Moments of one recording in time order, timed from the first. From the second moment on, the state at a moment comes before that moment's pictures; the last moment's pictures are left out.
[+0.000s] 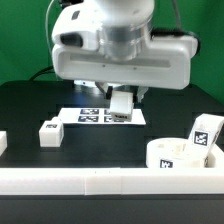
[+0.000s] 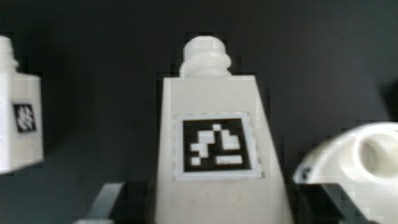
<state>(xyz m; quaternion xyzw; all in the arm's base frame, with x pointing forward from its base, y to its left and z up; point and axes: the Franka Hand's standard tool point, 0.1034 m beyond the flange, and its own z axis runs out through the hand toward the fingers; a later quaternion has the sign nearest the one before) 0.563 -0.001 0.100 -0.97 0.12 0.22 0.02</state>
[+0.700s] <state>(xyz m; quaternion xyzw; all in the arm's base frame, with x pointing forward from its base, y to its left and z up) 0.582 0.034 0.131 -0.99 0.14 -0.01 0.02</state>
